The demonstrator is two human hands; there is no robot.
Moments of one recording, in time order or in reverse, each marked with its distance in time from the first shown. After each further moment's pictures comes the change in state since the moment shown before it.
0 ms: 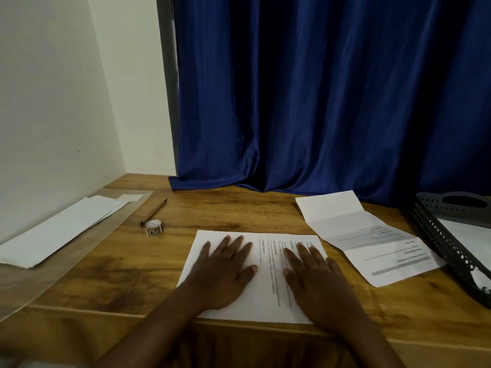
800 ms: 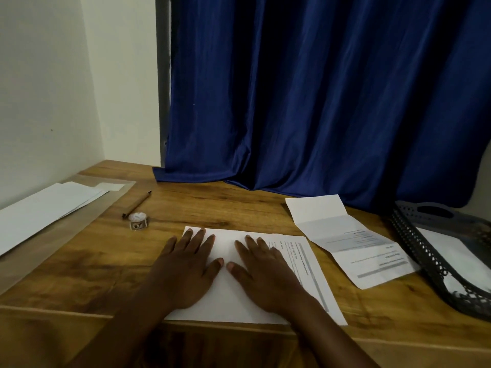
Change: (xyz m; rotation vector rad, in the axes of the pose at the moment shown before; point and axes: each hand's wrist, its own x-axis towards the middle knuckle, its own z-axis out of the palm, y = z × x) left_hand -0.009 -0.040 0.010 0.003 0.117 -0.145; right_hand 0.038 -0.068 0.000 0.081 -0.071 -0.119
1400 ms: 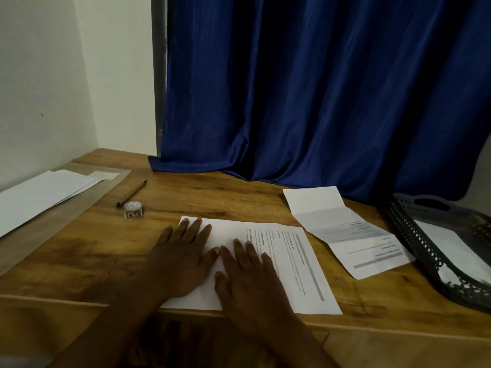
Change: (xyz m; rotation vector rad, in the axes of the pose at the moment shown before) left_hand -0.002 0.004 -0.005 0.007 -0.023 -0.012; right_hand -0.039 -0.040 0.011 -0.019 0.069 -0.027
